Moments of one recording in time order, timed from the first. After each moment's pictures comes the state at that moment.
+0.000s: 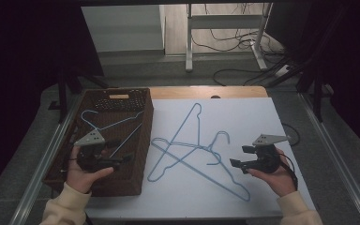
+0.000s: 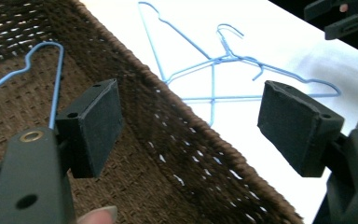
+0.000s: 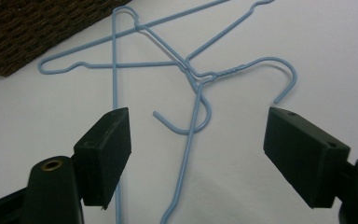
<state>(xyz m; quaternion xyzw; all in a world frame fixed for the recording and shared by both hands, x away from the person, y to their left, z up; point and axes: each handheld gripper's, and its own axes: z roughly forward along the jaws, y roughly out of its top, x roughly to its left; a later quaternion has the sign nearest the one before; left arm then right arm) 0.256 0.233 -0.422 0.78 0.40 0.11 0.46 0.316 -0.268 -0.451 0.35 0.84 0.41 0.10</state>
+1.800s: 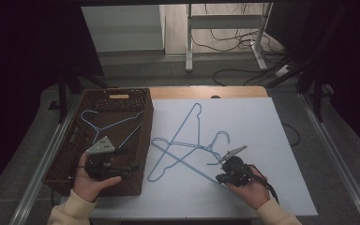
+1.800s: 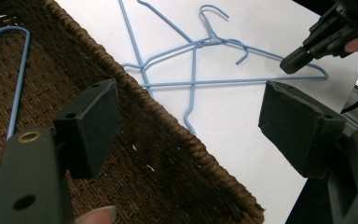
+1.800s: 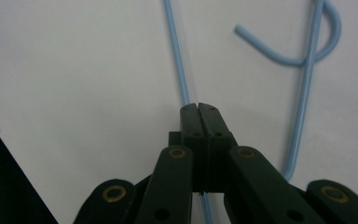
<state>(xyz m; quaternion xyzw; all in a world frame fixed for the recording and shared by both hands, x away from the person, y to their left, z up) 0.243 0.210 -0.429 0.80 0.39 0.10 0.44 0.293 -0.193 -0.488 0.36 0.90 0.23 0.03</state>
